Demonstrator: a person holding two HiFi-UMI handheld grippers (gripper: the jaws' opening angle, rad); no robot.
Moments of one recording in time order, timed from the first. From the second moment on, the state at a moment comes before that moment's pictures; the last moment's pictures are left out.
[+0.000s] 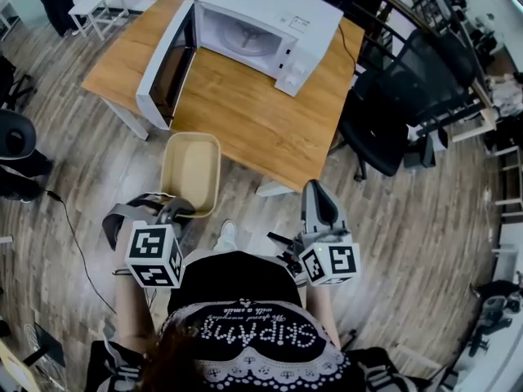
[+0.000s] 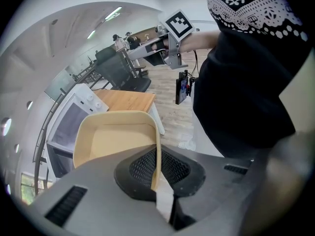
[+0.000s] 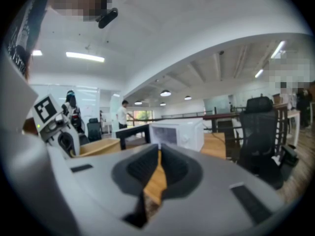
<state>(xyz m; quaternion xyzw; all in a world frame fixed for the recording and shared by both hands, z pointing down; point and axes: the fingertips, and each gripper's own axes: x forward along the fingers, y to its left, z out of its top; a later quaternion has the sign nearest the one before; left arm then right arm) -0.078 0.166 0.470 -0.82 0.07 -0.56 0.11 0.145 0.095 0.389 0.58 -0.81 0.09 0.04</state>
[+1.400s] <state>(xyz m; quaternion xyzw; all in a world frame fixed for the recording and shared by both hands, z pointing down) -0.045 0.138 0.463 -0.81 0.07 -0.56 0.12 0.190 0.088 0.404 0.59 -0.80 0.12 0.04</state>
